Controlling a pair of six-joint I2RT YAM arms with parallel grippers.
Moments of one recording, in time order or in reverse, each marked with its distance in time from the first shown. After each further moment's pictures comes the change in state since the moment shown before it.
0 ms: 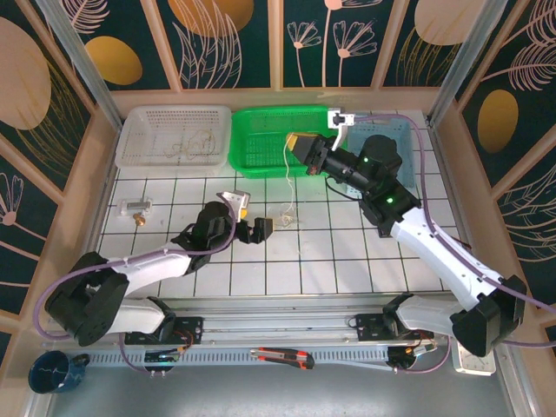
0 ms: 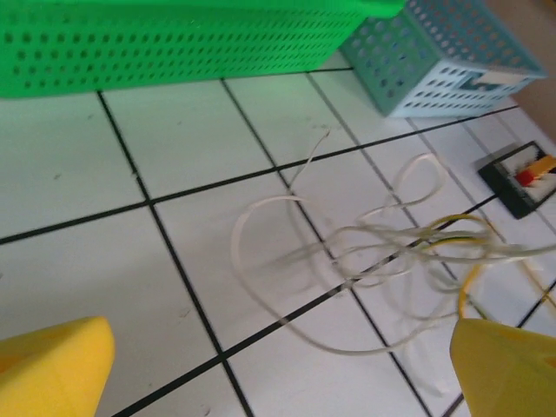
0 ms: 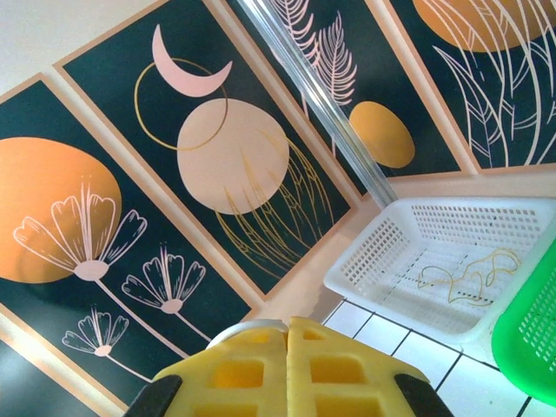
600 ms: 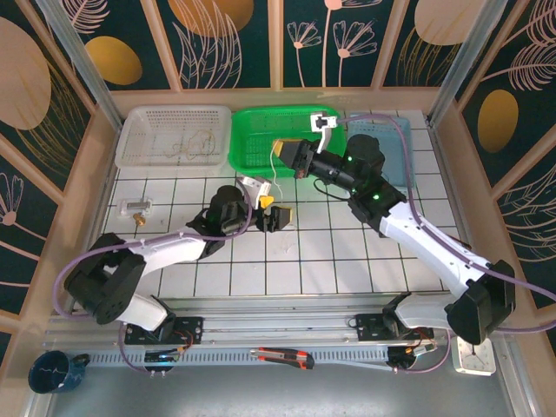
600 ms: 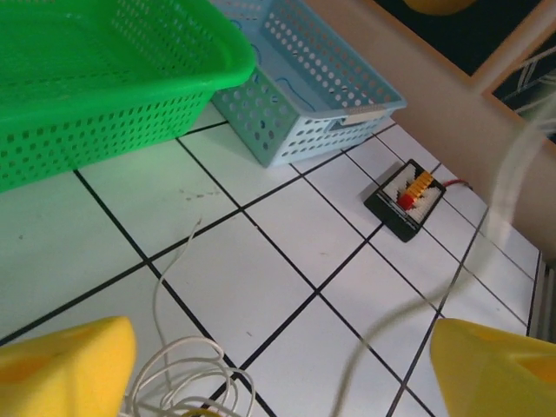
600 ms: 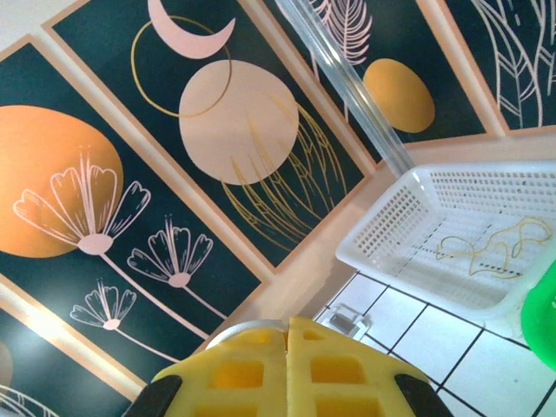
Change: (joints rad) left arm -0.025 0.187 0.184 0.105 0.158 0.038; right arm 0.054 0.076 0.017 0.021 -0.023 0.008
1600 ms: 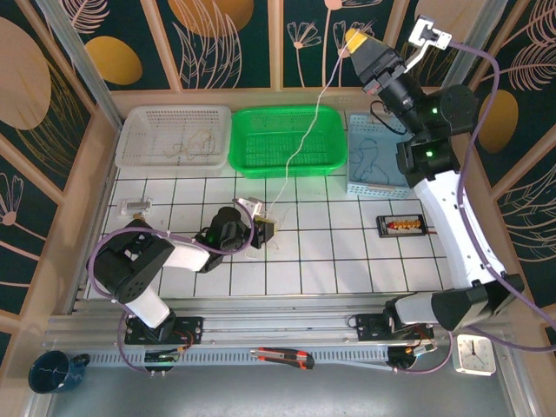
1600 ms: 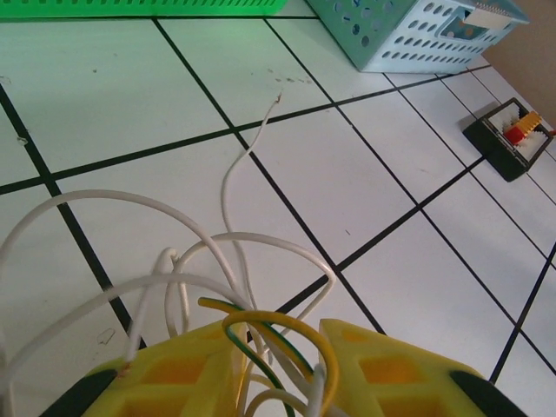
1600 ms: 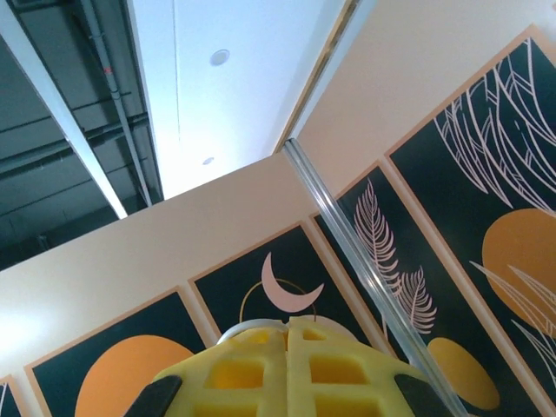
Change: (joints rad) left arm 0.000 0.150 -0.204 0.249 -0.079 -0.041; right arm -0.367 0.098 0.500 0.212 -0.103 0.334
